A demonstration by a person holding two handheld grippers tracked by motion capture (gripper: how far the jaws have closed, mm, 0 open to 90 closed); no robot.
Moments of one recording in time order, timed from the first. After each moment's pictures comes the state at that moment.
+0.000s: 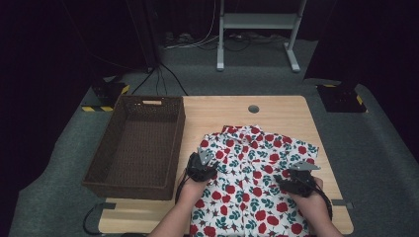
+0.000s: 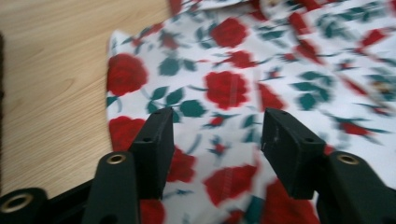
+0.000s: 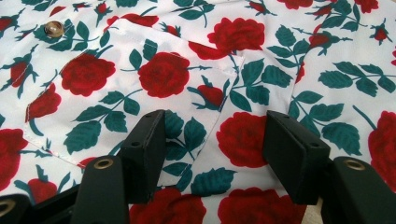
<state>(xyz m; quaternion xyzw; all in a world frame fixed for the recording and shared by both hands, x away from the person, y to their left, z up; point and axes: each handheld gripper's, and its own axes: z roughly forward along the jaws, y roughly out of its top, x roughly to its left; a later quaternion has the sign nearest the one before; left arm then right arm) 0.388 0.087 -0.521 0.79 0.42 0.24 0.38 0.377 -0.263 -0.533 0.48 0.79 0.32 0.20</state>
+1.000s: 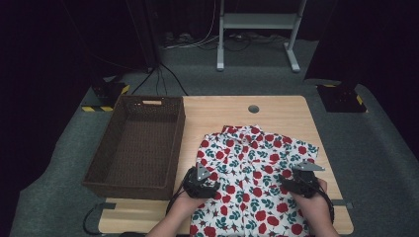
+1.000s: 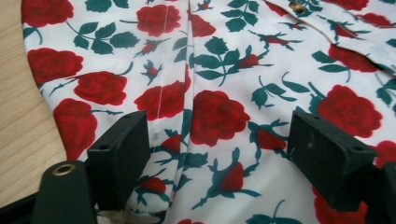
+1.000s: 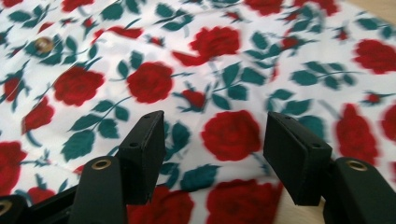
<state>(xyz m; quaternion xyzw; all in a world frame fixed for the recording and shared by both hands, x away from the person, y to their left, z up) 0.359 0.098 -0.543 0.83 0.38 0.17 0.37 0.371 -0.269 -0.520 0.51 0.77 0.32 0.23</state>
